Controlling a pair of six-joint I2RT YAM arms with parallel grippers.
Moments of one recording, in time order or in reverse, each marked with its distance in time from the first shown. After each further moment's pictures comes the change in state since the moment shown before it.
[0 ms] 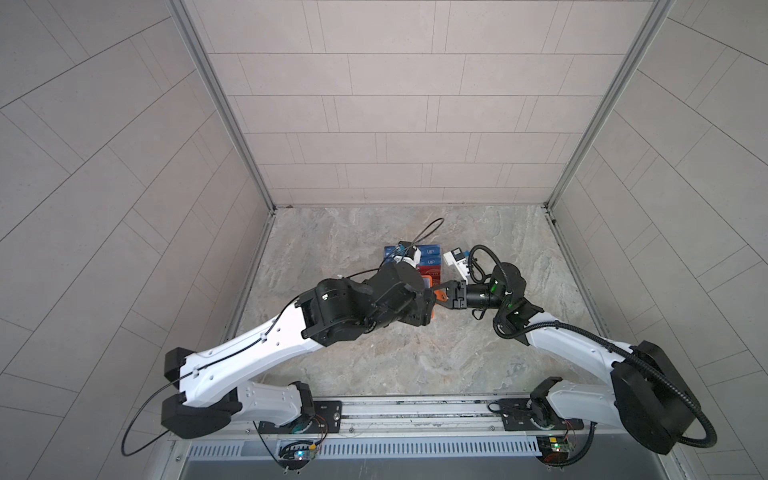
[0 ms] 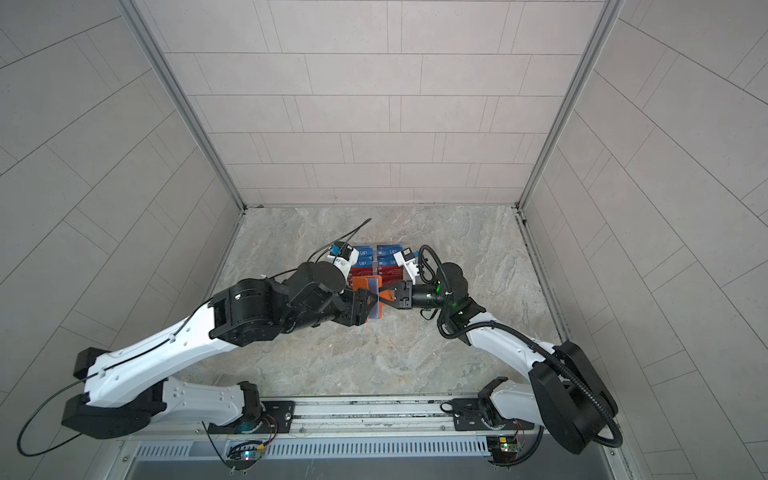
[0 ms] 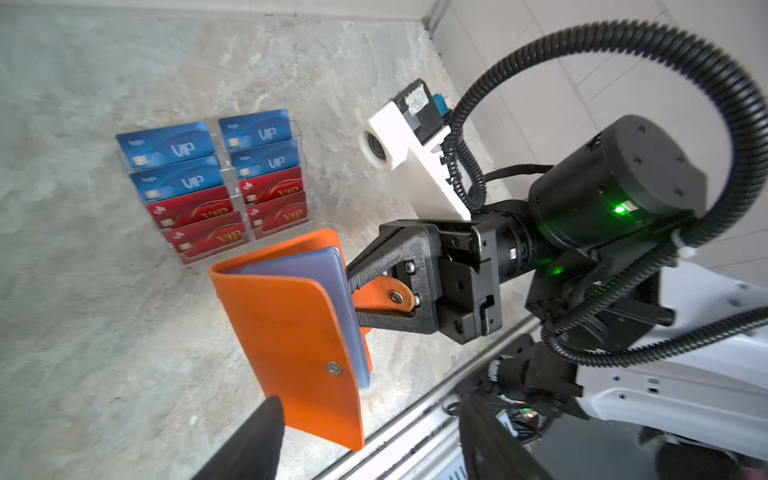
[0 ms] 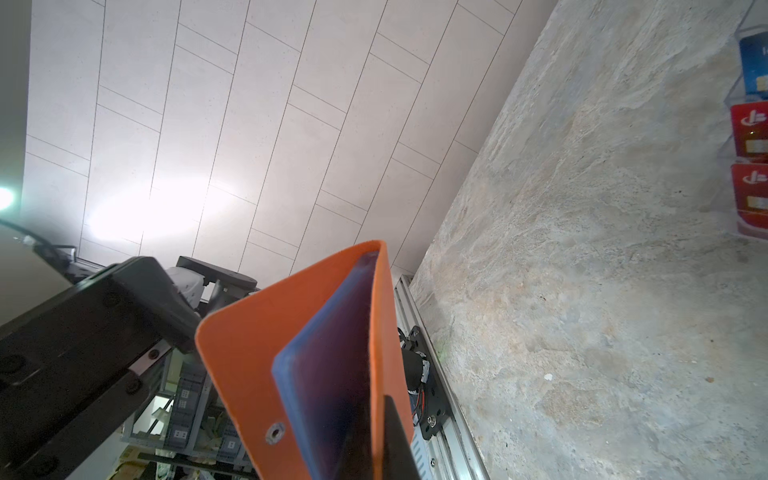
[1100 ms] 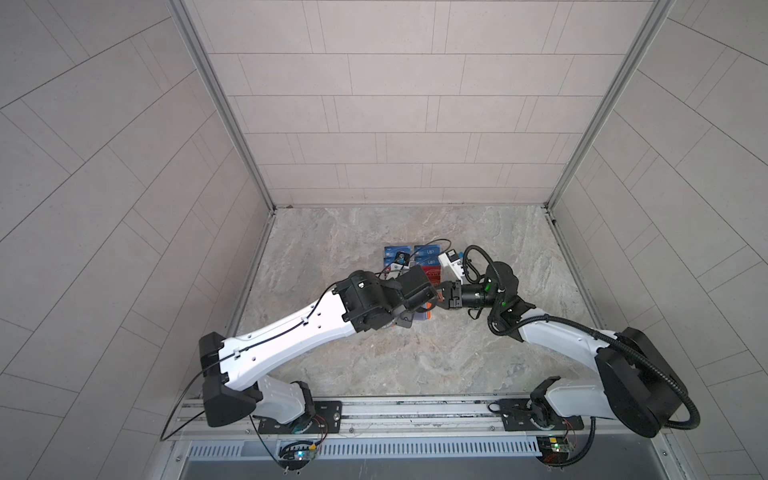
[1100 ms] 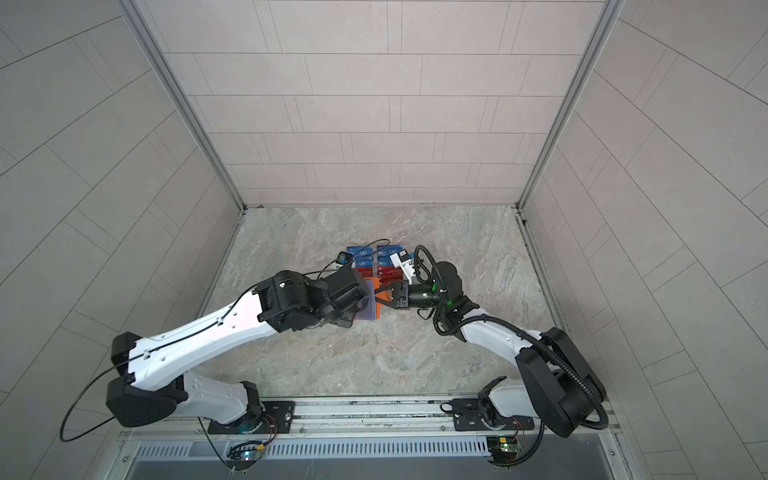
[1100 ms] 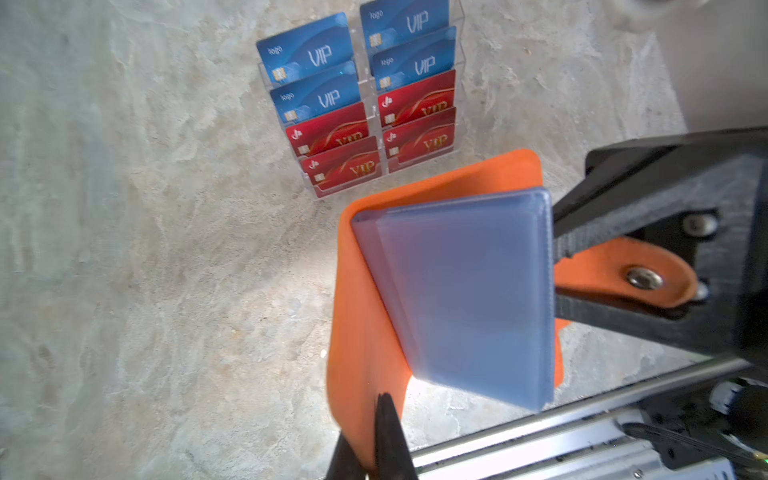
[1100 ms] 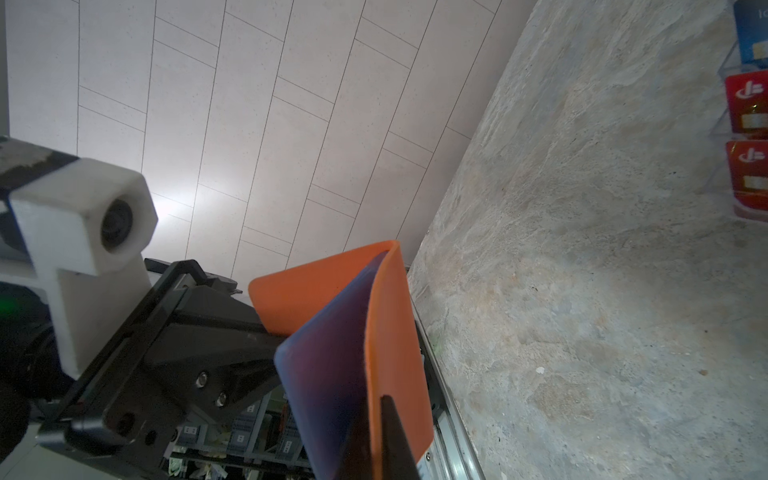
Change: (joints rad) left arm 0.092 0.087 -0.072 -0.200 -0.035 0.004; right arm 0.000 0.082 0.005 0.034 -0.021 -0.002
